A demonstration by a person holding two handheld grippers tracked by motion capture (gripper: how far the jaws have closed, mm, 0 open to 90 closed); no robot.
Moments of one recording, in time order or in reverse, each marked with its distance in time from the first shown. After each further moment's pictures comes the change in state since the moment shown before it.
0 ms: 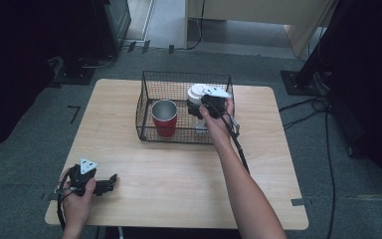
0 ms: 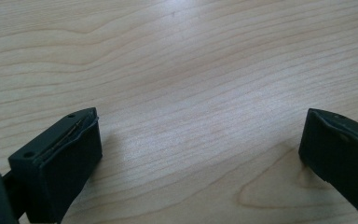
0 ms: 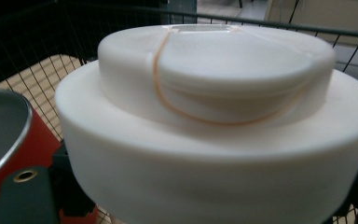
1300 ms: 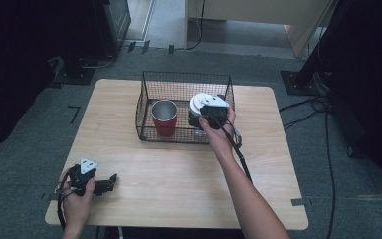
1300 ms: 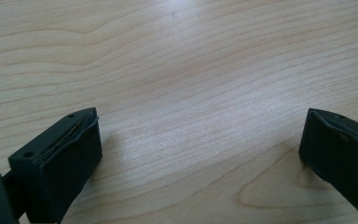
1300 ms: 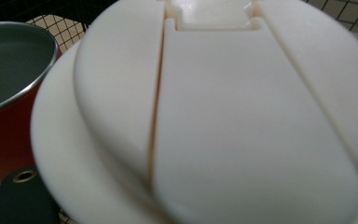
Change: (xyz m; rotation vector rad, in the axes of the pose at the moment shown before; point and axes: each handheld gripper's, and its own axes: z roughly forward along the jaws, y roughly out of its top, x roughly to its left) left arm 0.000 0.000 0.000 -0.002 0.001 -0.001; right arm 0.014 -0.016 -0.030 0.095 -0.058 -0.035
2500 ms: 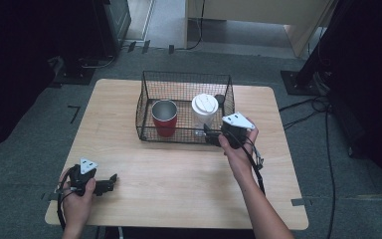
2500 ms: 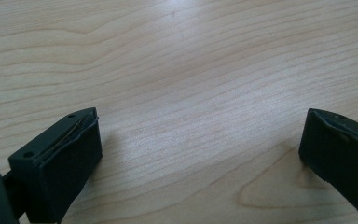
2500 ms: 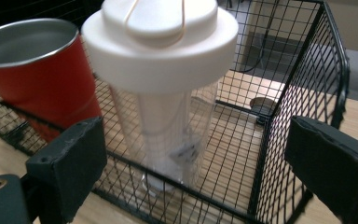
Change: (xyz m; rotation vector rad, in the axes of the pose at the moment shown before) left arm 0.000 0.000 0.000 -0.002 -0.001 -0.002; right arm -0.025 -0.041 -0.068 -0.111 0.018 -0.005
